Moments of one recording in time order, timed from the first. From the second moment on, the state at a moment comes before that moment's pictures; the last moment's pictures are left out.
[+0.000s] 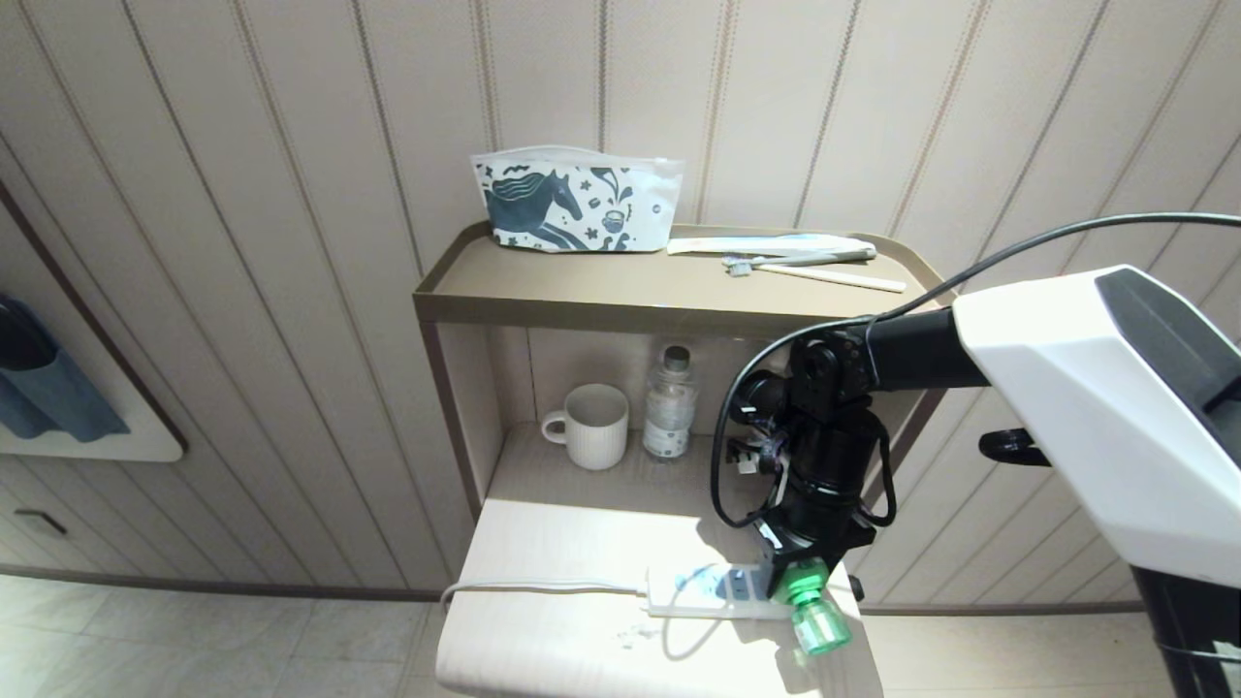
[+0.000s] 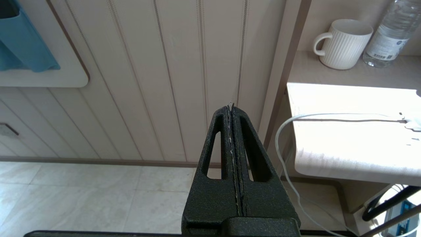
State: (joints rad) left arm 0.00 0.00 0.00 0.04 0.00 0.04; right arm 0.42 2.29 -1.77 1.06 0.10 0.16
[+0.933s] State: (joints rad) left arm 0.00 0.00 0.00 0.03 0.00 0.04; right arm 0.42 2.27 -1.76 1.03 0.10 0.20
